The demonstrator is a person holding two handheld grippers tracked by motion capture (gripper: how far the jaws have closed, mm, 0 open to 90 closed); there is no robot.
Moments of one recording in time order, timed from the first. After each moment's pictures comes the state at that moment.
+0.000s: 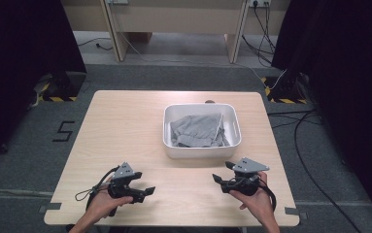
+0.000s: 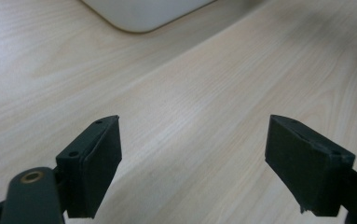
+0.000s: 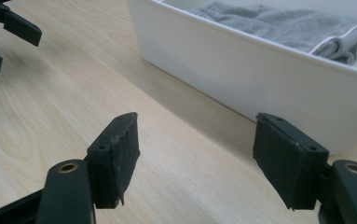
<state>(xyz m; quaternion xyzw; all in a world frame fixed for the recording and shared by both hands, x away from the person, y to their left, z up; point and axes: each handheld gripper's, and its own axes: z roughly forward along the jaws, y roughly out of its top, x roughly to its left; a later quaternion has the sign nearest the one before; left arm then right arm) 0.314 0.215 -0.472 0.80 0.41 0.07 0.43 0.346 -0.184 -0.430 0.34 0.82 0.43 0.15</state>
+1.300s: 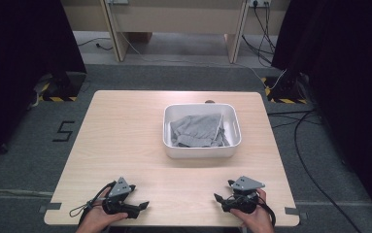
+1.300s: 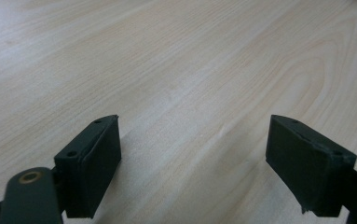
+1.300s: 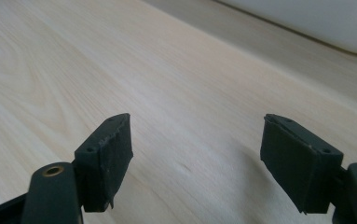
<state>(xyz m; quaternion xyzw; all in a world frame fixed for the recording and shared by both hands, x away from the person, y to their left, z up) 0.278 0.223 -0.492 0.82 0.40 0.09 0.39 0.313 -0.193 -0.479 0.36 0.85 0.37 0.13</state>
